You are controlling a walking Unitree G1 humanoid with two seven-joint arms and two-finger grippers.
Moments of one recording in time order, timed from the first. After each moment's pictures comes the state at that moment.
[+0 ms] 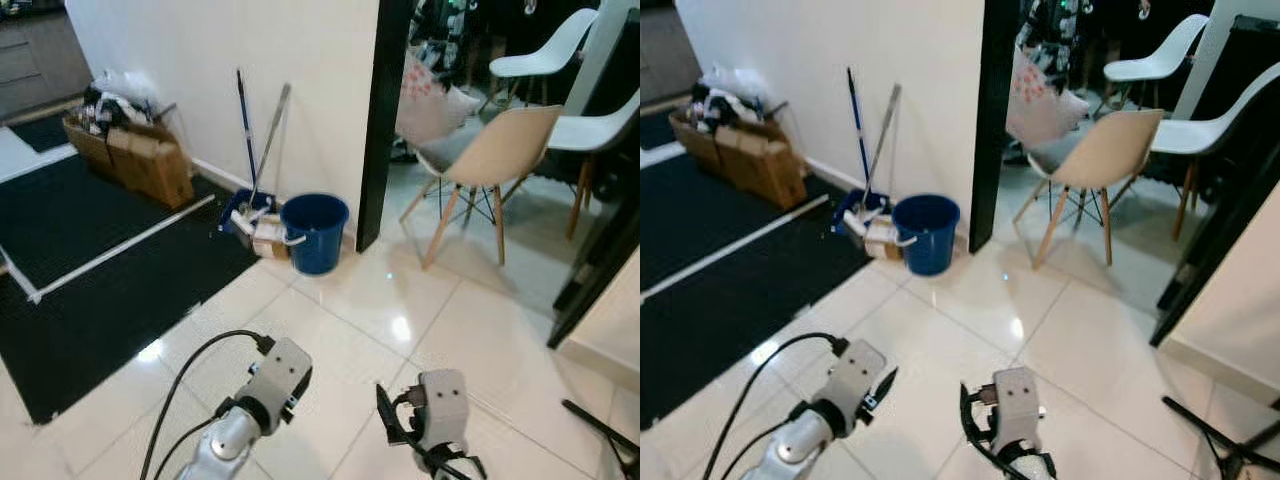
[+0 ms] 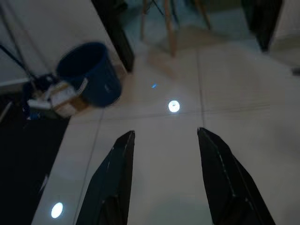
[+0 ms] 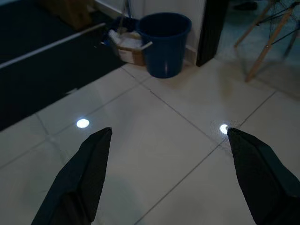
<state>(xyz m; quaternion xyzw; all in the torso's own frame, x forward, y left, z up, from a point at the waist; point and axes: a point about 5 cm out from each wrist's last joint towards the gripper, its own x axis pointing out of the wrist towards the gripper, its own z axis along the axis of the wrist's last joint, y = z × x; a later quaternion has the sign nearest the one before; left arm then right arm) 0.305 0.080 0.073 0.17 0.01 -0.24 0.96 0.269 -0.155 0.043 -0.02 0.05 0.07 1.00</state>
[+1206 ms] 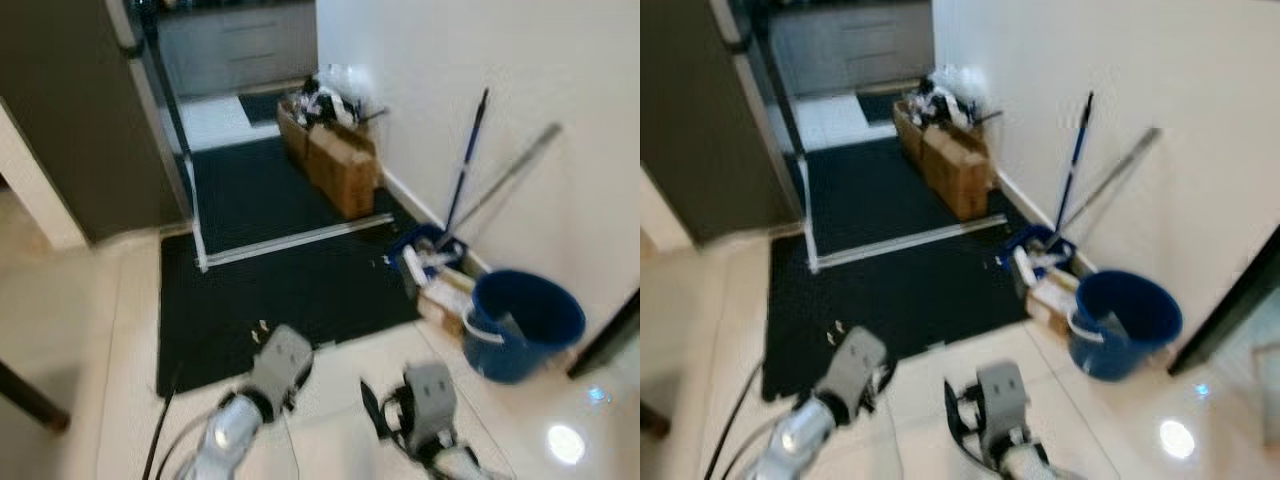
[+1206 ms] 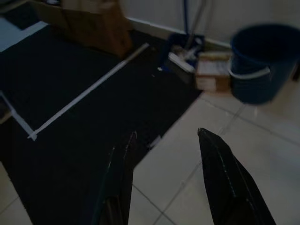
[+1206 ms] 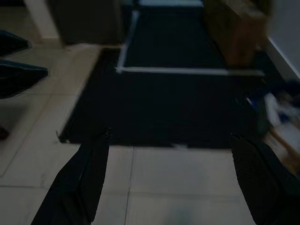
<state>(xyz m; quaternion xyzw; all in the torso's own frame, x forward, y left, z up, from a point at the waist) 0.312 0.084 0.084 0.12 0.02 -0.24 0.96 0.270 -0.134 0.060 -0.04 0.01 0.15 0.99</state>
